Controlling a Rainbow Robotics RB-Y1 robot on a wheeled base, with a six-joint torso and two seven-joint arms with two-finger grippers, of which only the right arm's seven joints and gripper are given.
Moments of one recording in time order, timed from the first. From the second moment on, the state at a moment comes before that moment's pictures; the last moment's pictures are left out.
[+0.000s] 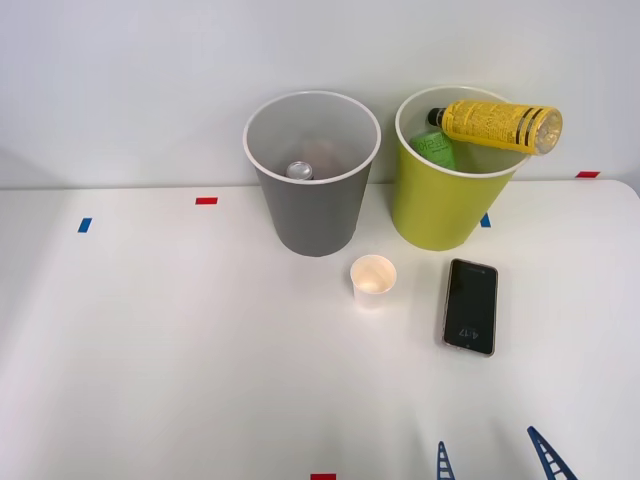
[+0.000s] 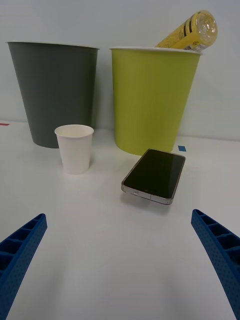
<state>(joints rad) 0.91 -0.29 0.42 -1.81 -0.13 -0.79 1.77</state>
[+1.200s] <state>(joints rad) 0.91 -0.29 0.42 -1.81 -0.13 -0.79 1.77</state>
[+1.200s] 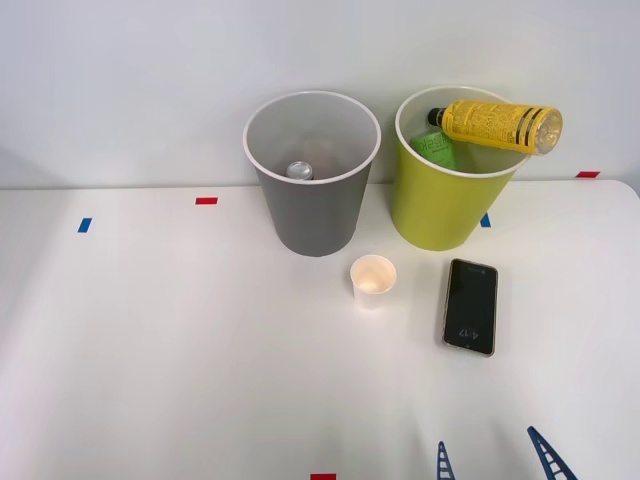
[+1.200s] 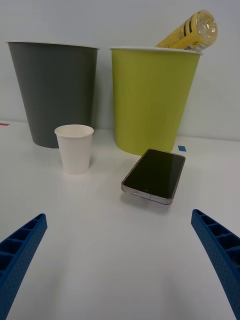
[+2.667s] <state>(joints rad) 0.91 -0.29 0.42 -1.81 -0.13 -0.79 1.77</state>
